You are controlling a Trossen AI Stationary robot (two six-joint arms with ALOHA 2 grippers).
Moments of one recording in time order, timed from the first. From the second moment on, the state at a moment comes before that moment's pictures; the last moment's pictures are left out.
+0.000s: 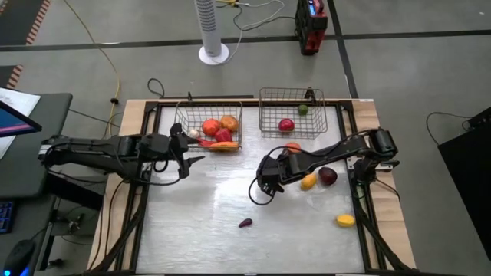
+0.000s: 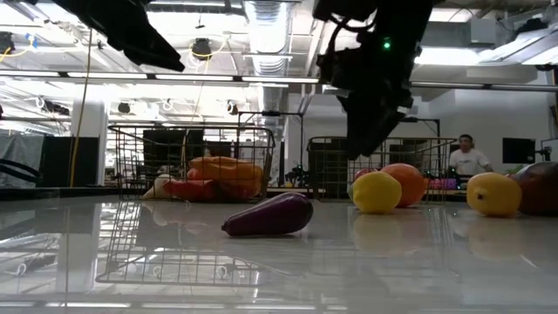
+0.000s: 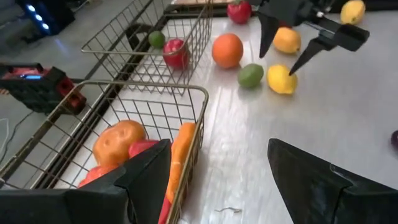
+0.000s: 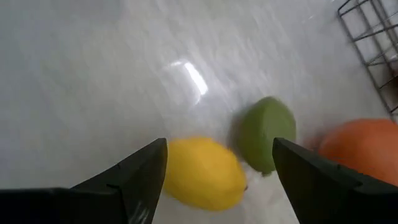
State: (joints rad) left arm 0.00 0.78 0.66 -0.39 -0.29 -0.01; right arm 0.15 1.77 1.27 -0.84 0.40 0.65
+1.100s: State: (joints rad) left arm 0.00 0.80 0.66 -0.39 -0.30 0.02; right arm 0.04 1.77 1.11 -0.68 0.39 0.57
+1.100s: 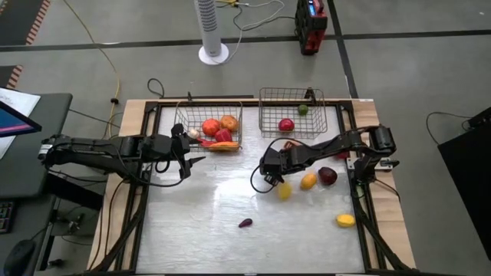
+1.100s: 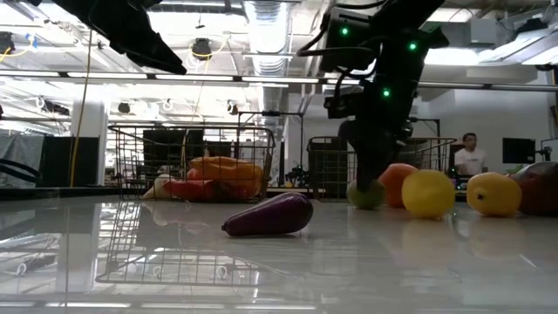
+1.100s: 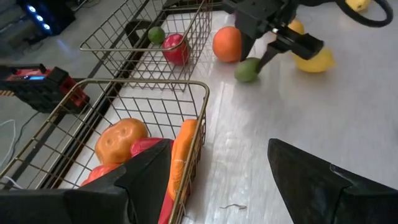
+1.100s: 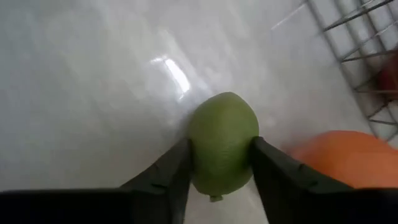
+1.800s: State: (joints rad) left arm 0.00 0.59 0.68 -0.49 -0.28 0.01; right arm 0.10 1.76 1.35 -0.64 0.39 0.39
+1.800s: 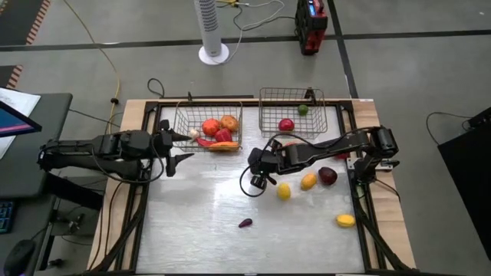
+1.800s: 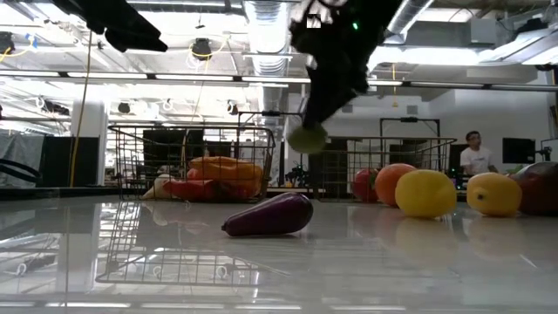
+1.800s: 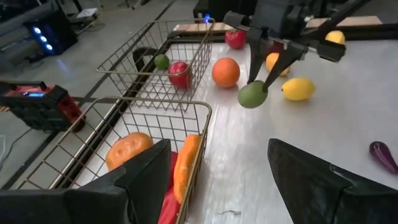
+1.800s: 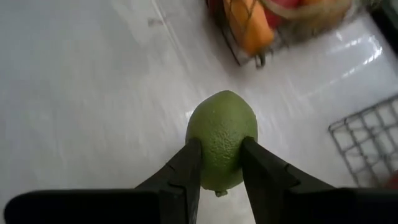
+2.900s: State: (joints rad) left arm 0.00 0.56 0.67 -0.50 -0.30 0.00; right arm -0.21 1.76 1.59 -1.15 0.70 0.33
